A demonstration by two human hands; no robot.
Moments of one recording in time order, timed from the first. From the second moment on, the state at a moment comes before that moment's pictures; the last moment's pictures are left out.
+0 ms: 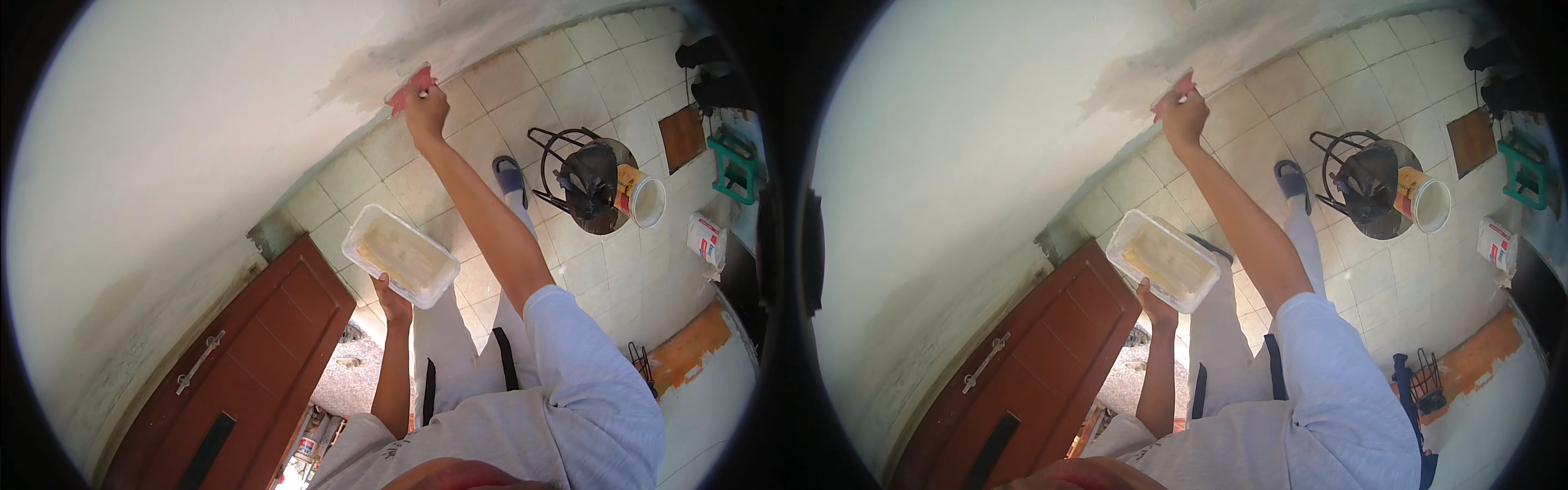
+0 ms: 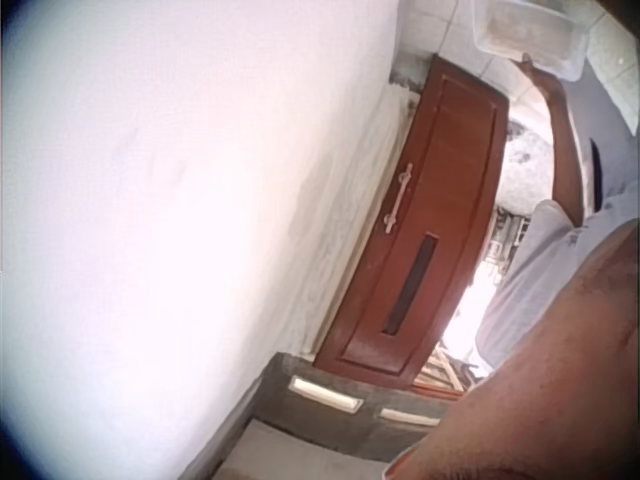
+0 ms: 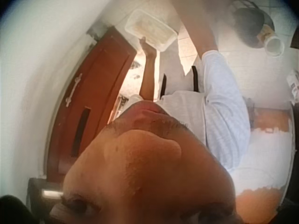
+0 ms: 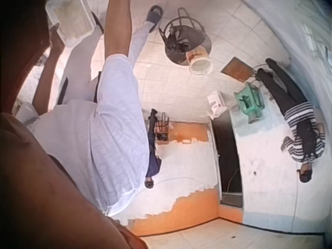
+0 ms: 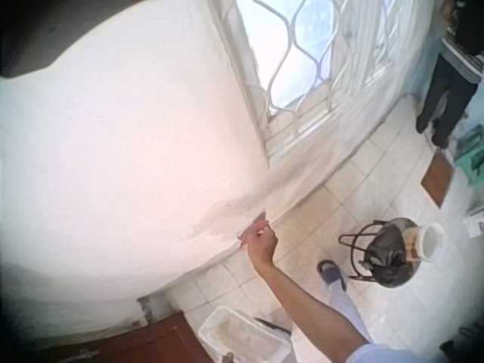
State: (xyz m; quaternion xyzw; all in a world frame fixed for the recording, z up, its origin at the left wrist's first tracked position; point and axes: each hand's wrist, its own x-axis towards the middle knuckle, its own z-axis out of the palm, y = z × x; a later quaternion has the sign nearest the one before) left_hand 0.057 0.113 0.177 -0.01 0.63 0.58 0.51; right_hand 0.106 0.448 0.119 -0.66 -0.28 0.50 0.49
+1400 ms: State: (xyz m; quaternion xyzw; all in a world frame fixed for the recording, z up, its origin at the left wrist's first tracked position) left_hand 0.050 0.095 0.172 -0.01 0.61 0.60 0.53; right_hand 0.116 0.471 0.045 -0.69 -0.26 0.44 0.51
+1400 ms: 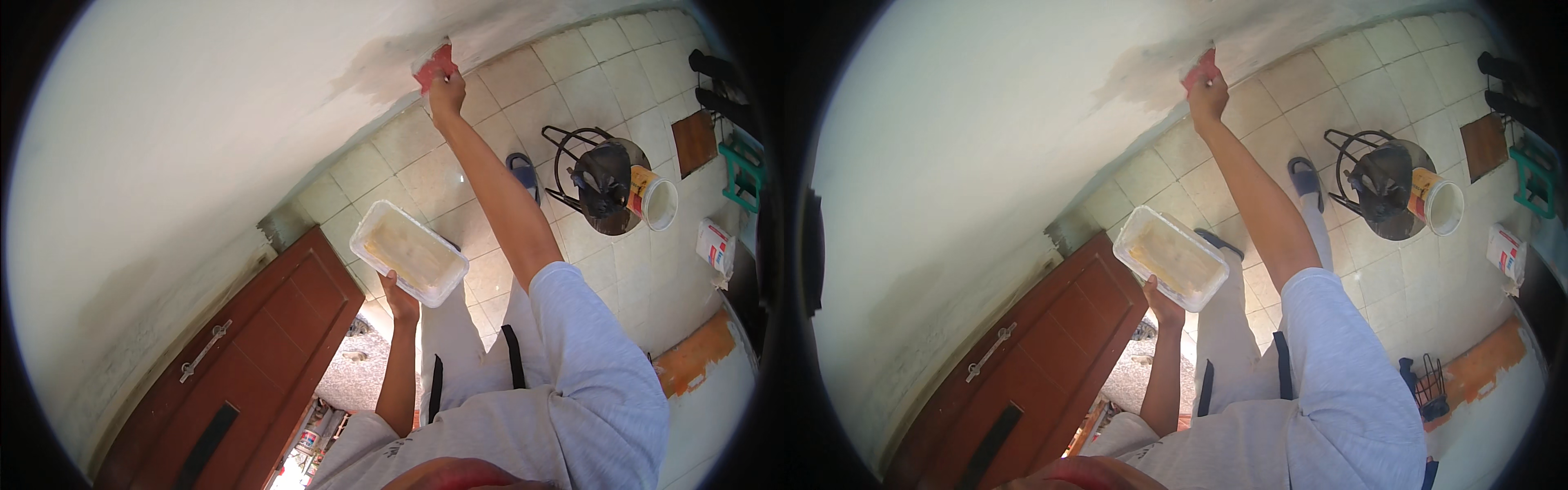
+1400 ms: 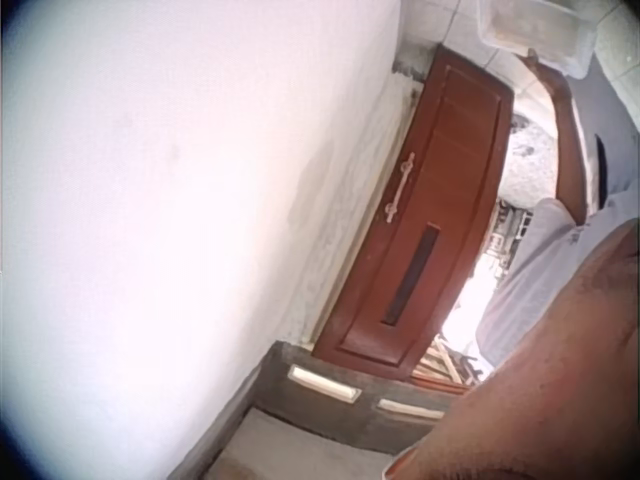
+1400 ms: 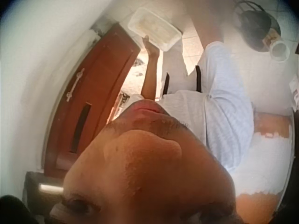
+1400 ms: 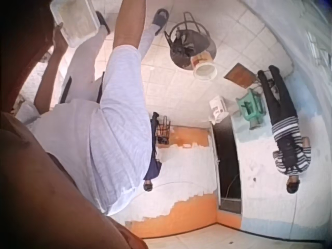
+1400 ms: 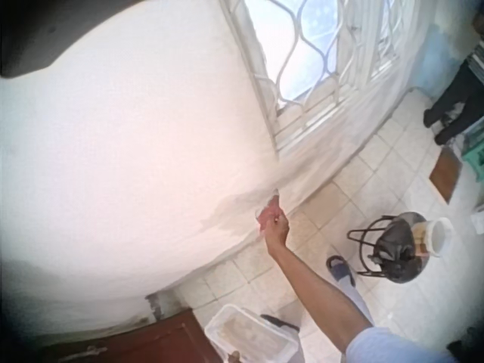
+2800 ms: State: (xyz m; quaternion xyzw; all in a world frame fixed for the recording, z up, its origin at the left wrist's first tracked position) left_hand 0.066 0.128 0.458 0.28 0.53 0.73 0.33; right_hand 0.163 0.215 0.529 -0.39 -0.86 0.26 0.21
